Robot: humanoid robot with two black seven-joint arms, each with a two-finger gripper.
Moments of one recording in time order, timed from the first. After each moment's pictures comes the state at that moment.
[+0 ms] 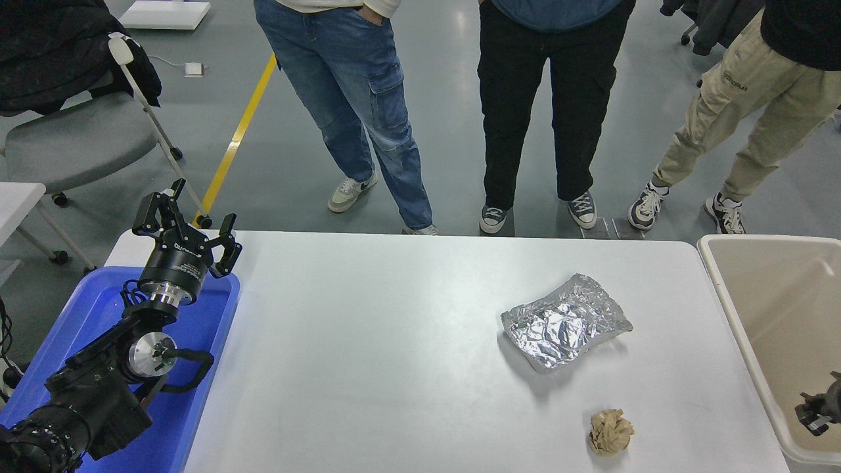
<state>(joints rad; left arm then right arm) -0.59 0.30 -0.87 -0.45 0.19 -0.49 -0.64 0.60 -0.48 0.70 0.04 0.29 -0.04 -0.20</state>
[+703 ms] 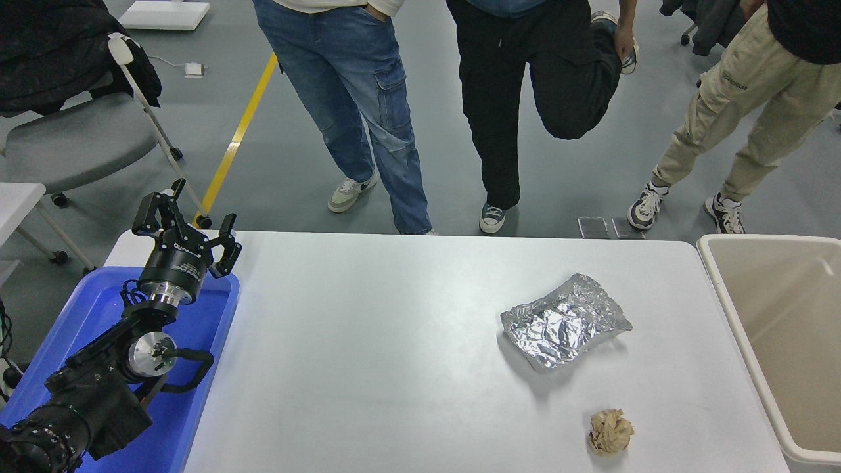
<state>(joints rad) -0.59 0.30 -0.87 -0.45 0.19 -0.49 -0.64 0.80 -0.74 0.67 0.14 0.27 0.22 -0.25</state>
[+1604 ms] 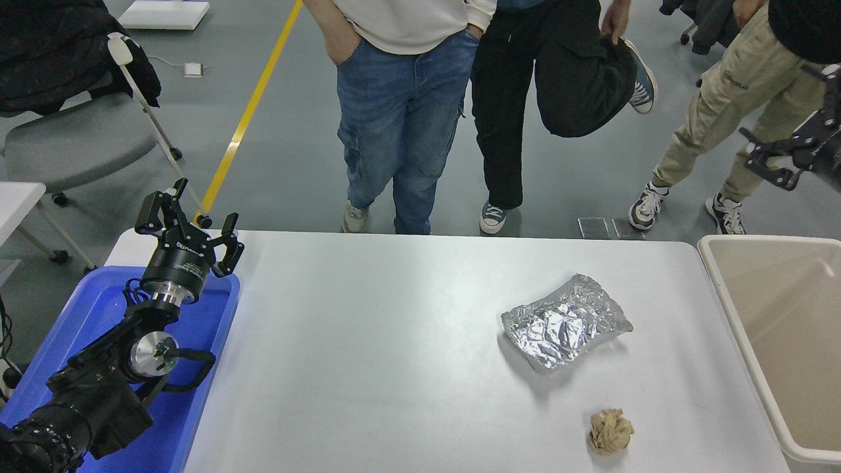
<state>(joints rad) -0.59 0.30 -0.87 -0.45 0.19 -0.49 -0.64 0.88 -0.73 0.67 0.85 0.20 0.28 0.01</state>
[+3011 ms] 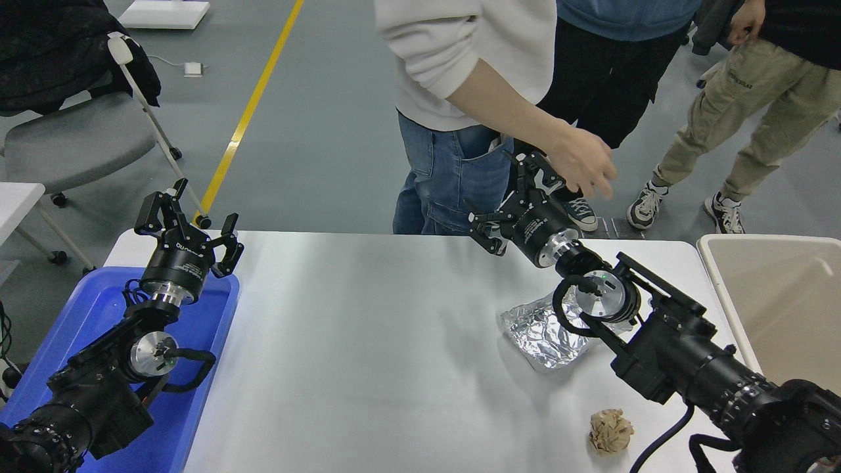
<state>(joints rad) -0.59 0.30 -0.87 -0.45 0.19 -0.49 -0.64 0.78 -0.02 0.75 0.66 -0.02 0.20 0.19</state>
